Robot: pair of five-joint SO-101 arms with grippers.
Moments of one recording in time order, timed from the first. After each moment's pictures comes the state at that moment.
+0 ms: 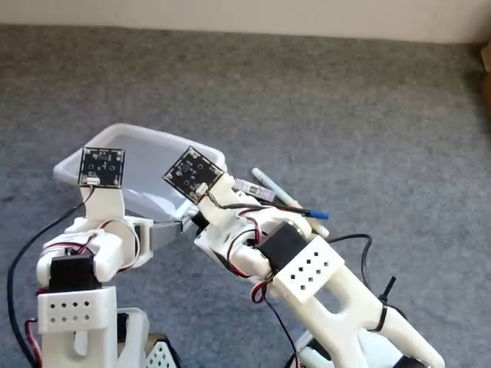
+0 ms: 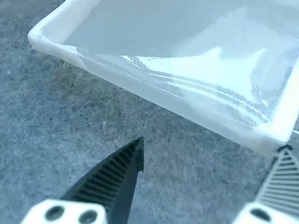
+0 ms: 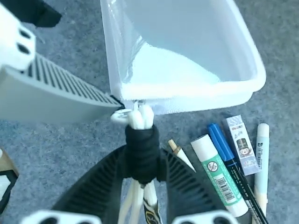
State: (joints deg) left arm -11.7 -67.4 59.7 74.5 -0.3; right arm -46.3 -38.8 39.4 59.8 12.5
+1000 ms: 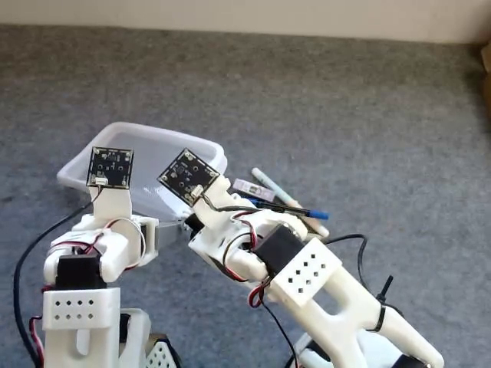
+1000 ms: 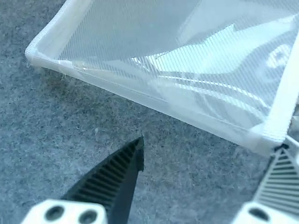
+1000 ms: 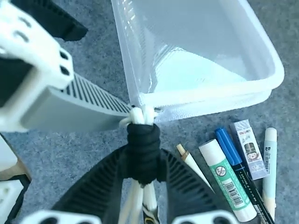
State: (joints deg) left arm -9.2 -67.4 61.8 71.8 1.5; right arm -48.7 -38.7 37.3 60.0 9.4
